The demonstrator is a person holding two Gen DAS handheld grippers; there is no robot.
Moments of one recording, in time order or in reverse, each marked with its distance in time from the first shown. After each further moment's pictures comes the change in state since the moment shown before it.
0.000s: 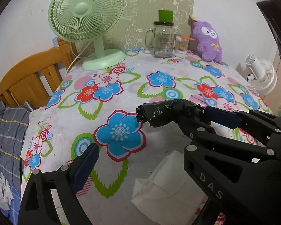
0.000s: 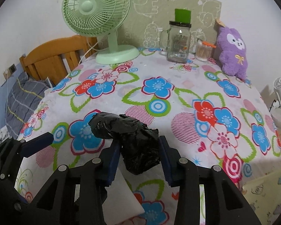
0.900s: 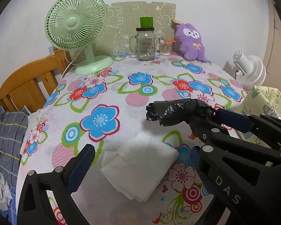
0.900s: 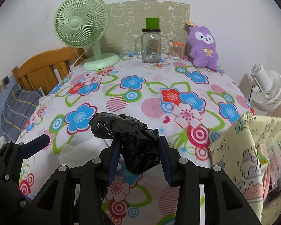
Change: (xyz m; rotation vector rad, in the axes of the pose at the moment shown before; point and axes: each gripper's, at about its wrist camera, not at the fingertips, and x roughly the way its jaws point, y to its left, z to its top) left arm -0.031 -0.043 -0.030 0.039 -0.040 -0.019; right arm -0.063 -0.030 -0.048 0.094 -0.051 -0.081
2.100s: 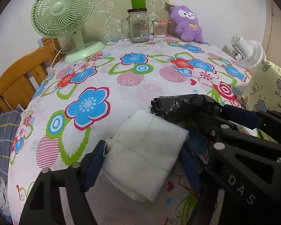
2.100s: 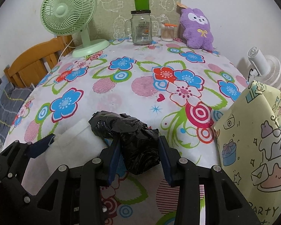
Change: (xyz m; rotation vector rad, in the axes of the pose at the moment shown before) left arm 0.034 -0.004 -0.017 0.056 0.079 -0.016; right arm 0.029 -0.010 -0.020 0.050 0.080 -0.033
